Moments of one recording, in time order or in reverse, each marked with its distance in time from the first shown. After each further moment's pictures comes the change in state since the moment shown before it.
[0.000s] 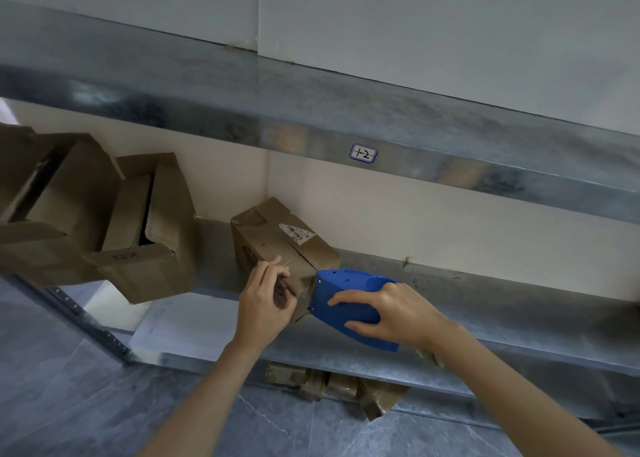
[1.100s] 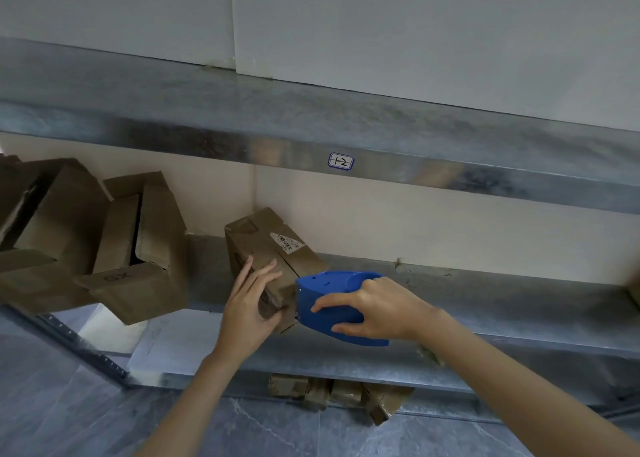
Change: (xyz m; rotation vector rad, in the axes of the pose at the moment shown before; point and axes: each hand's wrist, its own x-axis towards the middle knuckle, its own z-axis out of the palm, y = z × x) left_hand 0.003 -0.016 -0.014 0.013 -0.142 0.013; right_hand 0.012 -0.014 -0.020 -0.042 -0.121 -0.091
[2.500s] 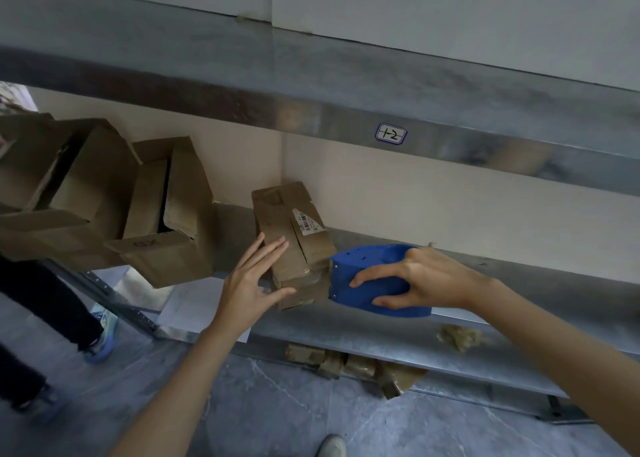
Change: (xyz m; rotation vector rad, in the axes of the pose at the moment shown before) left_hand -0.006 -0.042 -0.021 0.028 -0.048 -0.001; right_hand 0.002 0.032 -0.017 -0.023 0.005 -0.086
